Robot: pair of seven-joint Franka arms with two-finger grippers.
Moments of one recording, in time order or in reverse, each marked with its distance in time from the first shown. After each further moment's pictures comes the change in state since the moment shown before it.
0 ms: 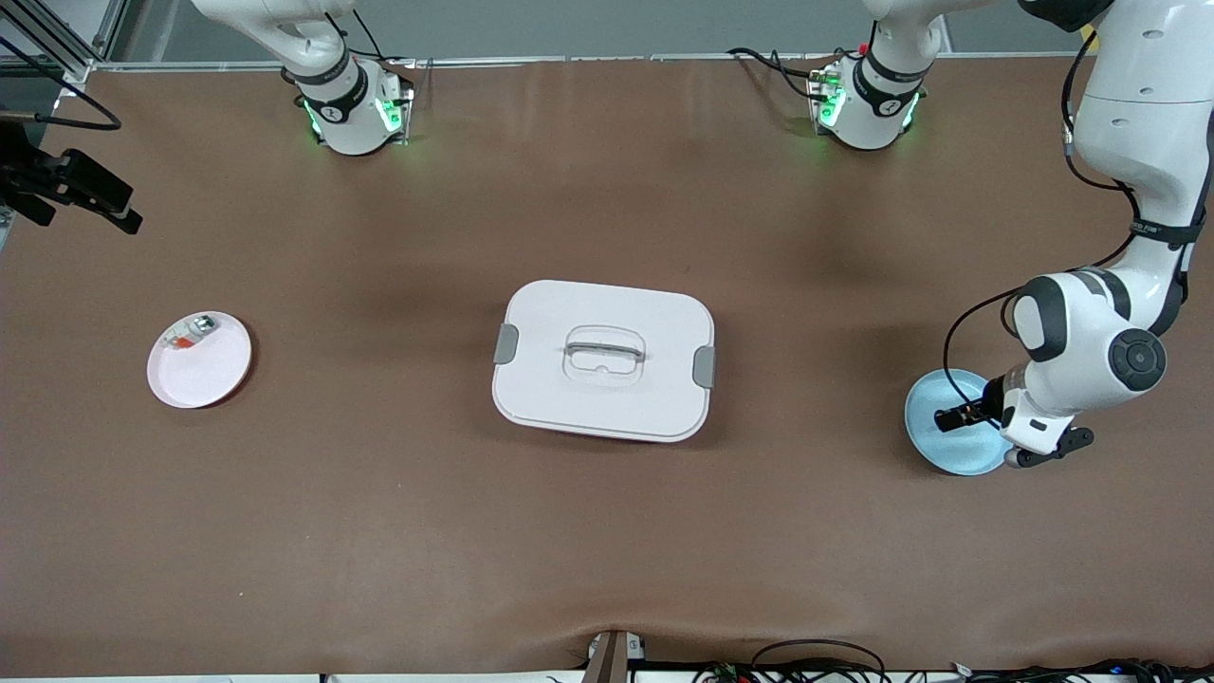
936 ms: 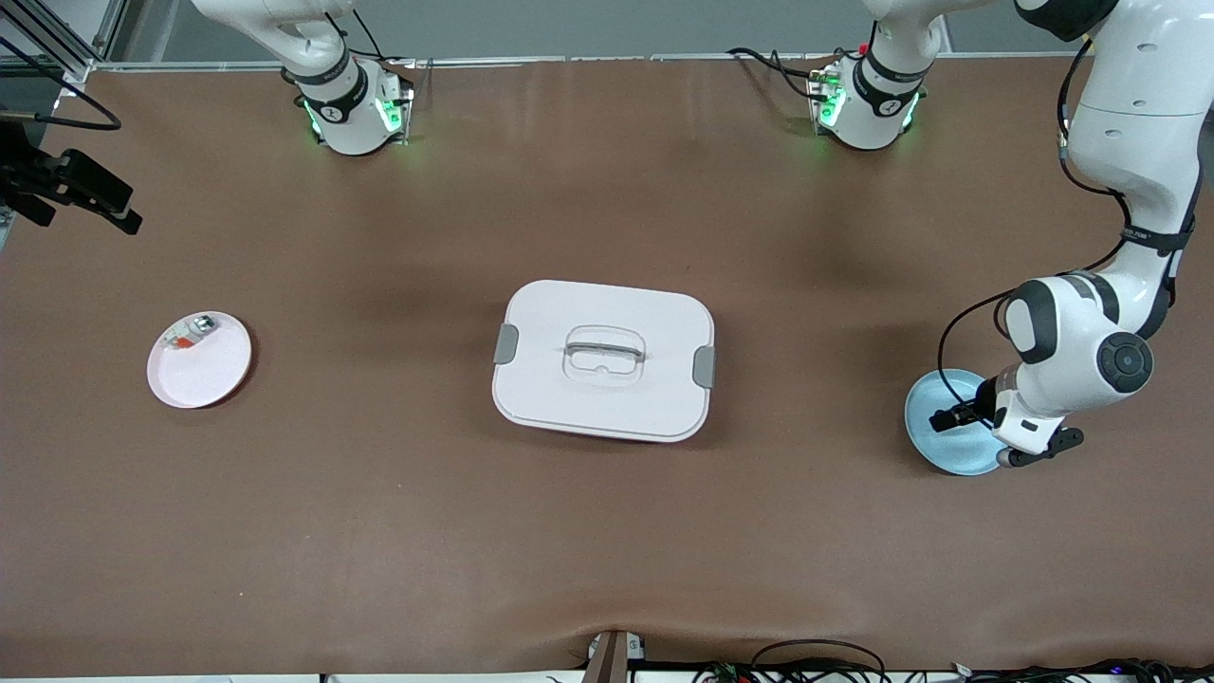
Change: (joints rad) left arm 0.000 0.025 0.000 -0.007 0.000 0.030 0.000; right arm 0.003 0.000 0.000 0.000 0.000 0.003 0.000
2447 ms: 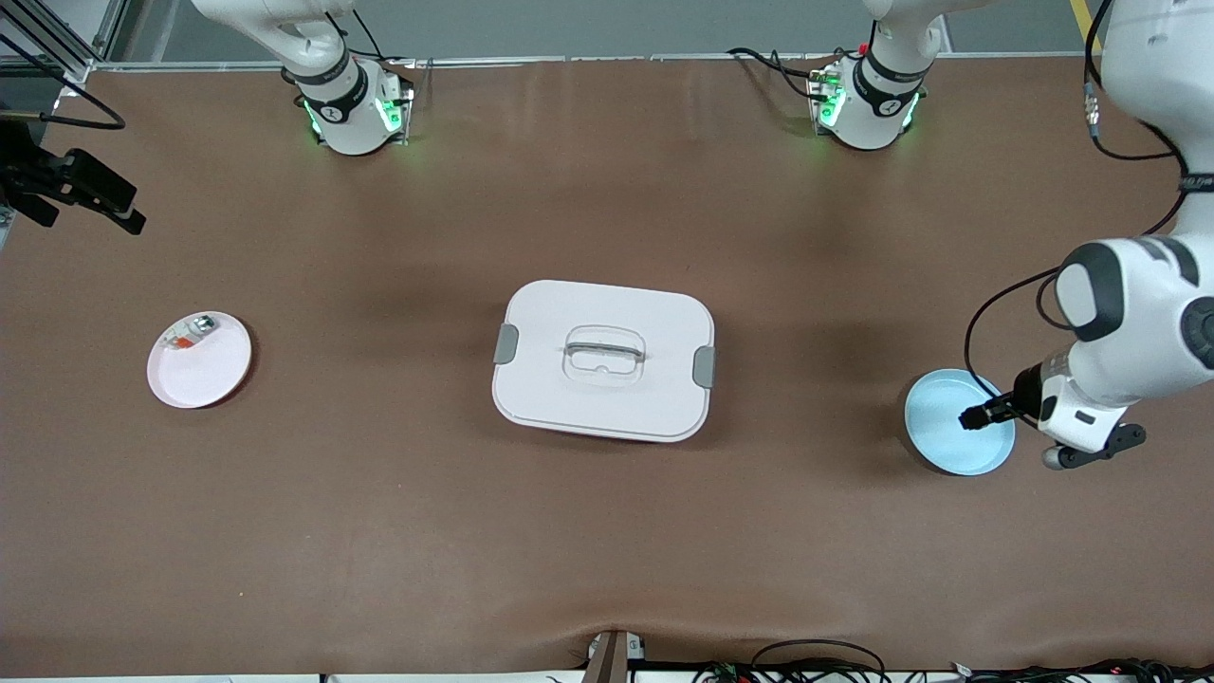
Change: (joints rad) left arm -0.003 -0.233 -0.068 0.099 -0.047 -0.301 -0.044; right arm 0.005 0.000 0.000 0.000 0.000 0.002 0.000
